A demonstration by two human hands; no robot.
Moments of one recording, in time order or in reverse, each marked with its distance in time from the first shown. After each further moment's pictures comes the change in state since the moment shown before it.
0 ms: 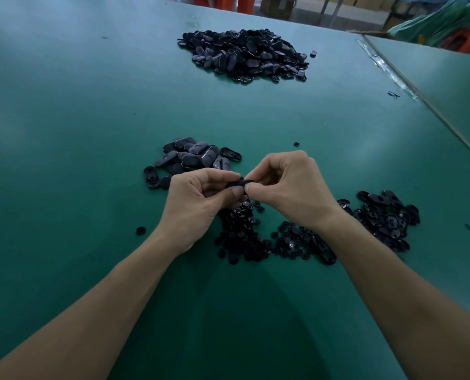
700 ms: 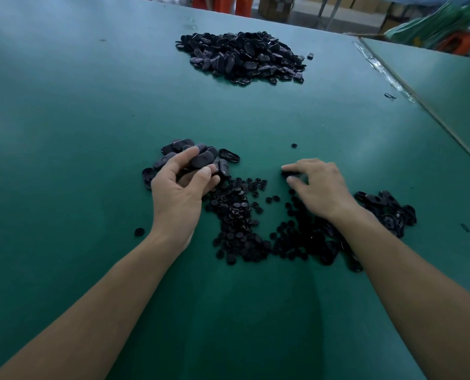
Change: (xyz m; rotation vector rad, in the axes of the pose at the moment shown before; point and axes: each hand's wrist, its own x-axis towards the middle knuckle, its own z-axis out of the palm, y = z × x) left_hand 0.010 -0.005 -0.005 -0.143 0.323 0.001; right_hand 0.020 0.068 -0.031 -0.552 0.008 0.202
